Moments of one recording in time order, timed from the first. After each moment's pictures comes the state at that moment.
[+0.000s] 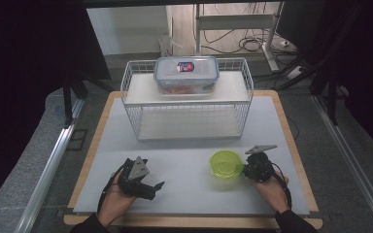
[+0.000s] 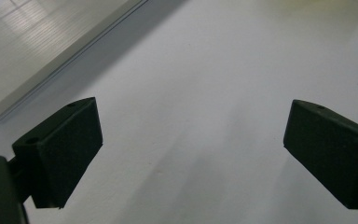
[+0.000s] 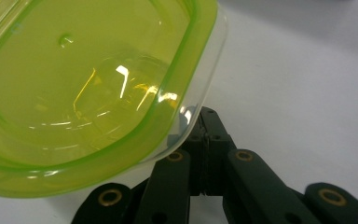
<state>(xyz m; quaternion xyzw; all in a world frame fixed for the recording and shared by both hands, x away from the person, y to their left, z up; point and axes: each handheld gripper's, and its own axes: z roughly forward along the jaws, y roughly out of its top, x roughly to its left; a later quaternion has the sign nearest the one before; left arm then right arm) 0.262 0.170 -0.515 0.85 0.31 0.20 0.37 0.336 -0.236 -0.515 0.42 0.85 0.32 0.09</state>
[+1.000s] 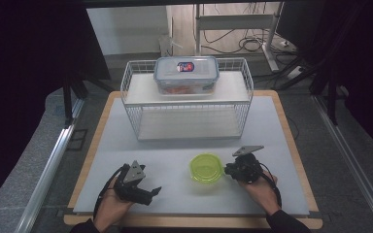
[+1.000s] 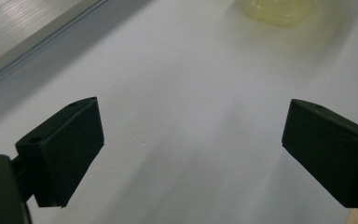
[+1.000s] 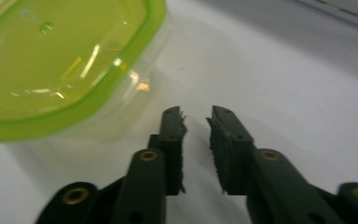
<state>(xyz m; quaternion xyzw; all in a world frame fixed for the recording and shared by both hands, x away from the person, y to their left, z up) 0.249 0.178 -0.518 0.85 0.32 0.17 0.38 0.330 -0.204 -0.510 0.37 0.86 0.33 0.10</state>
